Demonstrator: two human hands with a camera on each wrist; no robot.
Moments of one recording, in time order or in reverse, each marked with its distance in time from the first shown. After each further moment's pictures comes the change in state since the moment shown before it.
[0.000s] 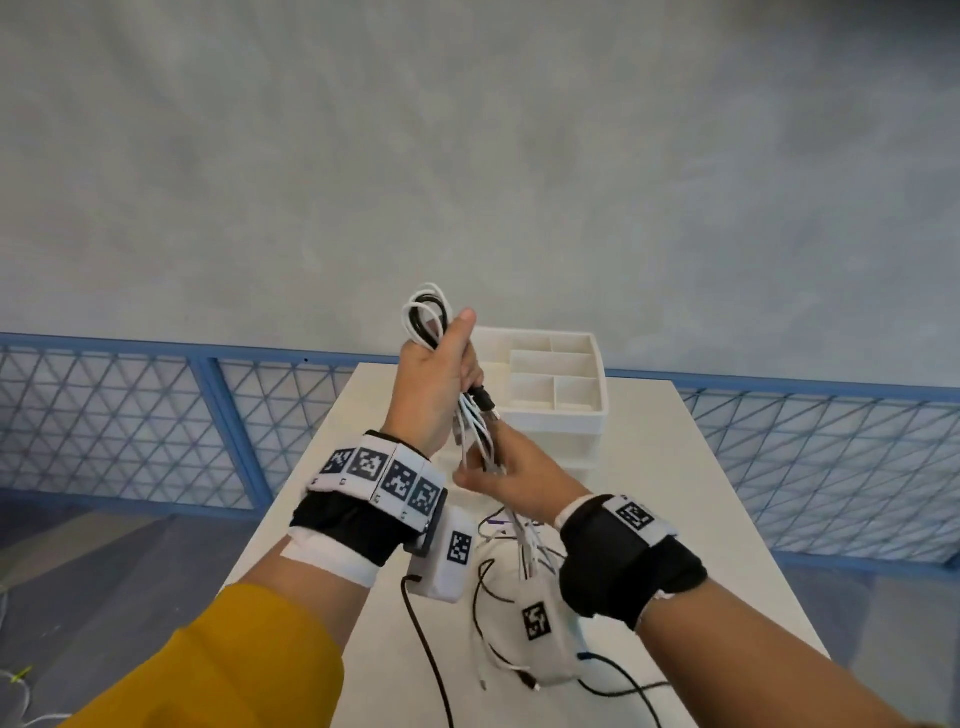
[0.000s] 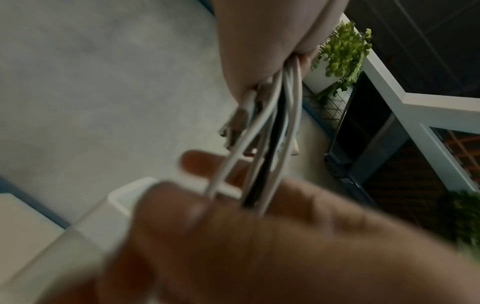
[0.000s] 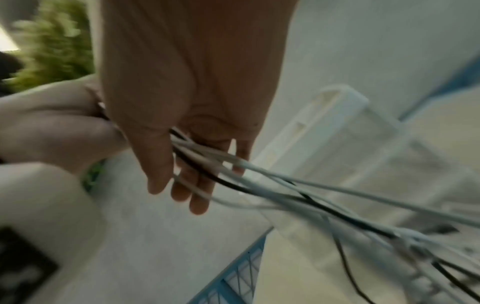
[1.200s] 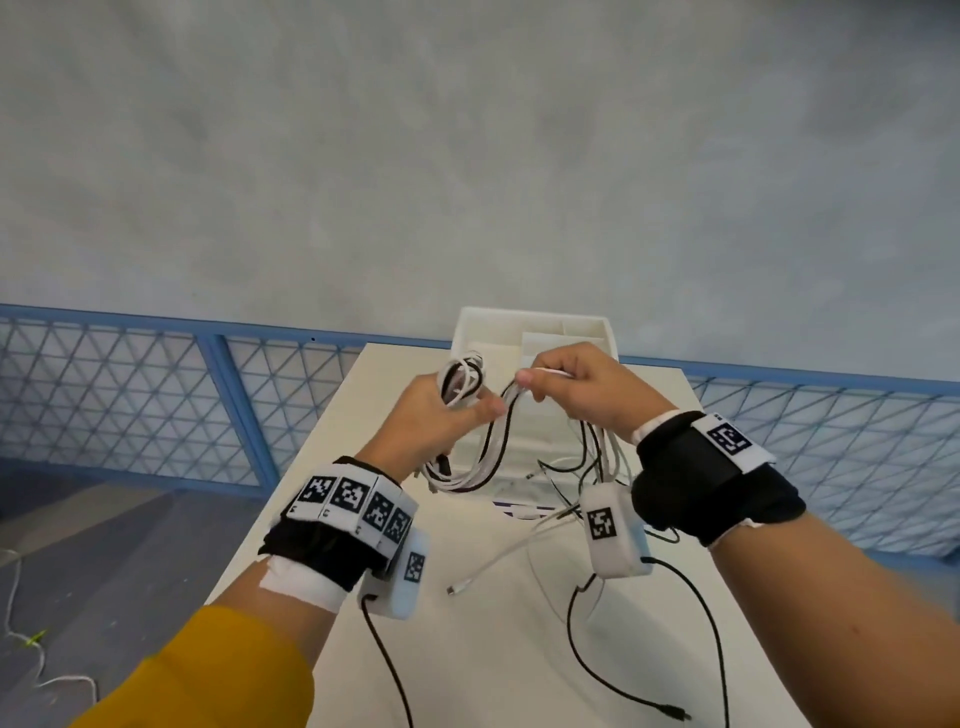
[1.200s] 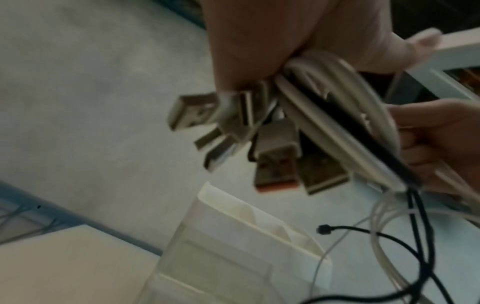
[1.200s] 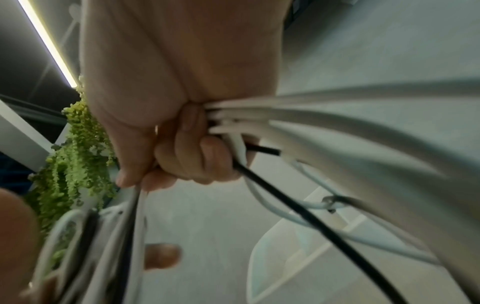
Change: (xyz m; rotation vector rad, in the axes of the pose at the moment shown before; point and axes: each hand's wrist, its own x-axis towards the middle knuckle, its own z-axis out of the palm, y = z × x) left_hand -0.027 -0.014 -0.047 0.696 -0.231 -0.129; right_hand 0.004 -0.035 -0.067 -0.179 0.105 -0.037
